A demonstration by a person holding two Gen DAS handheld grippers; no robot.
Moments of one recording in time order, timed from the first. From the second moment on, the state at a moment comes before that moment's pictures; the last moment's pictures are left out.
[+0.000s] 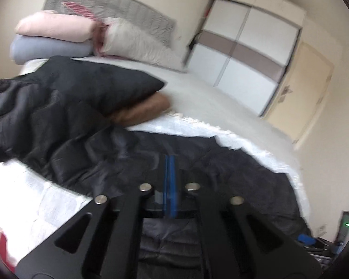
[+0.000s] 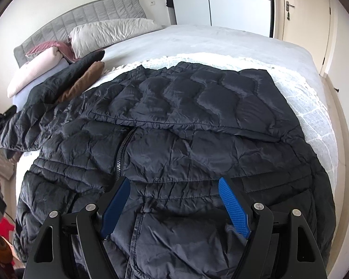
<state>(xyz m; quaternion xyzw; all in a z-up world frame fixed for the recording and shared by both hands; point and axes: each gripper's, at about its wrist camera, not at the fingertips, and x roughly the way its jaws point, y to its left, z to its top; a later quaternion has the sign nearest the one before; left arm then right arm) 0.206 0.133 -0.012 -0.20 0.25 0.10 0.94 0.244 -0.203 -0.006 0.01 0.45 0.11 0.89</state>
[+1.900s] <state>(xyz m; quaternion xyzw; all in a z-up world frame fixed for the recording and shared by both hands) 0.323 -0.013 0.016 -0.23 0.27 -0.09 0.93 0.295 -0.233 -0.005 0.13 0.46 0.14 0.87</state>
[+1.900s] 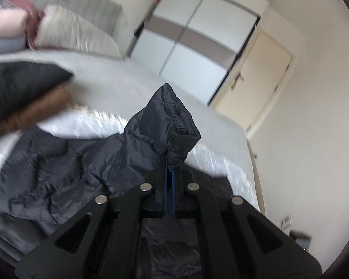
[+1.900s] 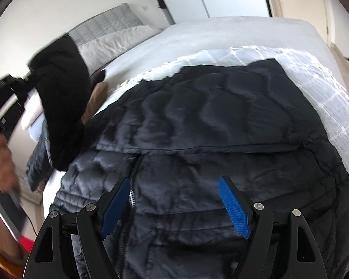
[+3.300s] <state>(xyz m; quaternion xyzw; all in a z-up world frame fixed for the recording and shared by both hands) 0.280 0.132 -0.107 -0.21 0.39 0.01 0.90 0.356 -0.171 -0.007 0.11 0.46 0.12 0.88</state>
